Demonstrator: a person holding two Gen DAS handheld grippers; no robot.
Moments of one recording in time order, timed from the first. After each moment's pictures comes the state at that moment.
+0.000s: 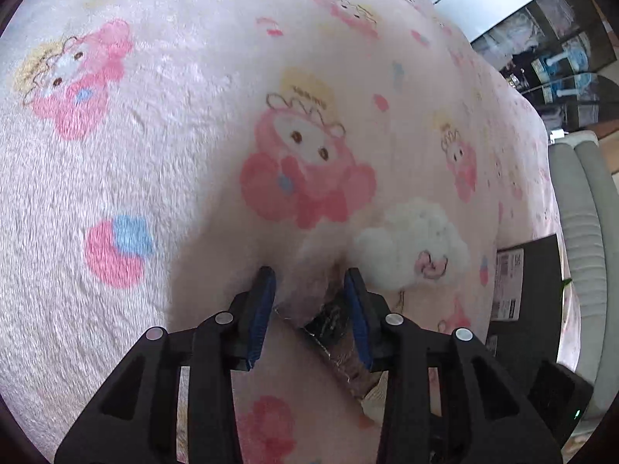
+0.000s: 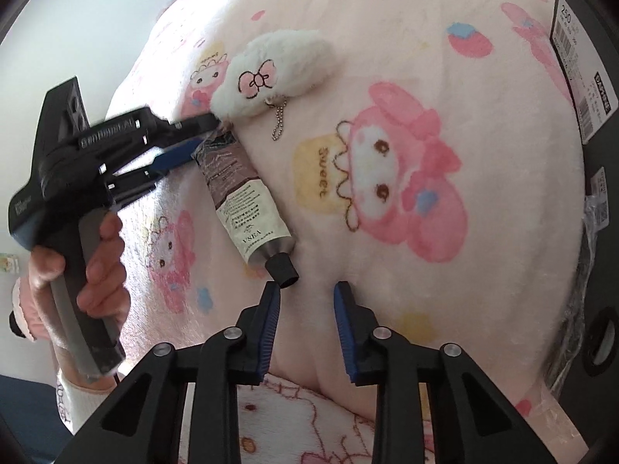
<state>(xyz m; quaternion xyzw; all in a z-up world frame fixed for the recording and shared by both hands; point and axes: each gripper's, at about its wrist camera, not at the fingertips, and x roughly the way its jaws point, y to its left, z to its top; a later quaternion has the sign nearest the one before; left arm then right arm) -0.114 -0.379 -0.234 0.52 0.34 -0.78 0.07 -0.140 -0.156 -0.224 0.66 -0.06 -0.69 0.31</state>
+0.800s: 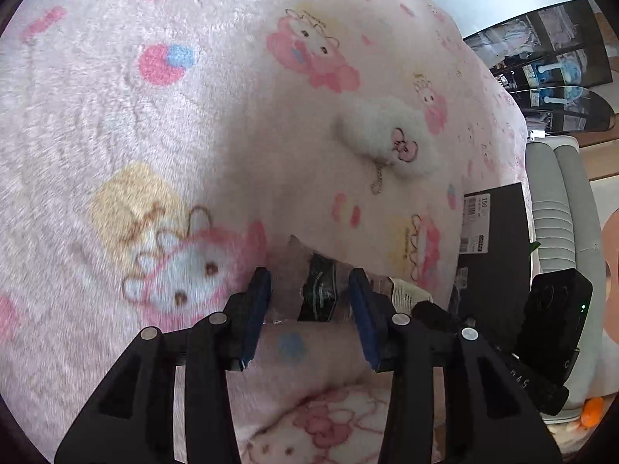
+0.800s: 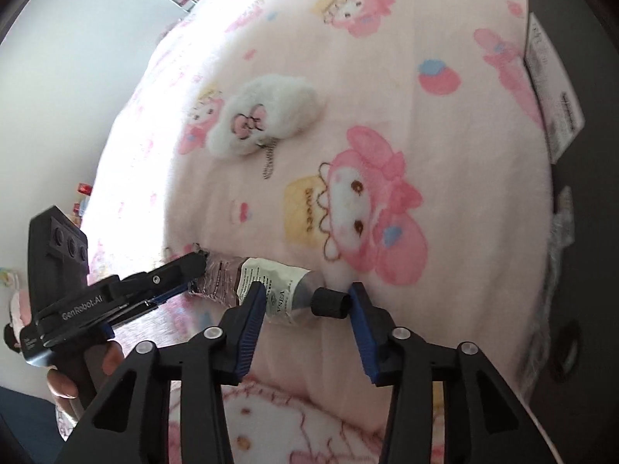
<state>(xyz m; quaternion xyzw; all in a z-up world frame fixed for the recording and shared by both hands) -0.037 -0.337 -0.226 0.52 0.40 -0.75 0.05 -0.134 -0.131 -0.210 0.62 -0.09 -0.72 0.30</state>
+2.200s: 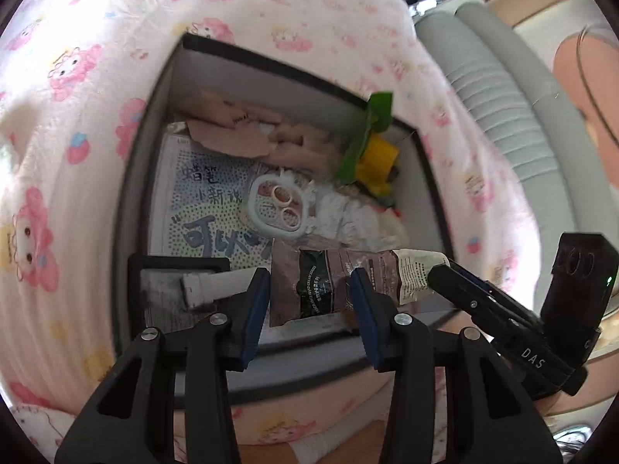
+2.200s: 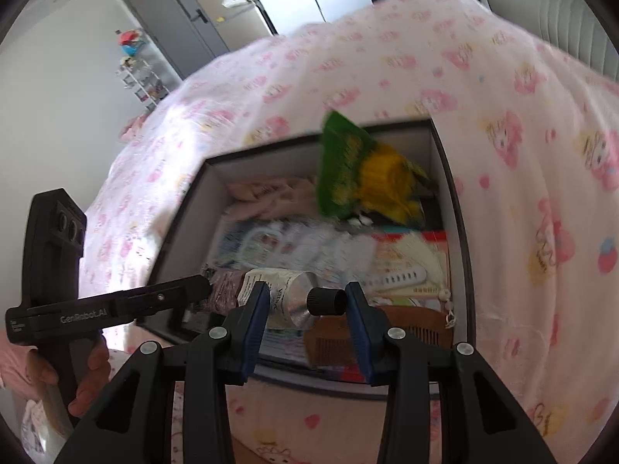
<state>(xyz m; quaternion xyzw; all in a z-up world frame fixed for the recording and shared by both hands) -0.168 -0.024 -0.133 0.55 0.24 -0.79 -0.13 -0.156 0.220 -0.096 0.50 -0.10 -0.84 0.19</state>
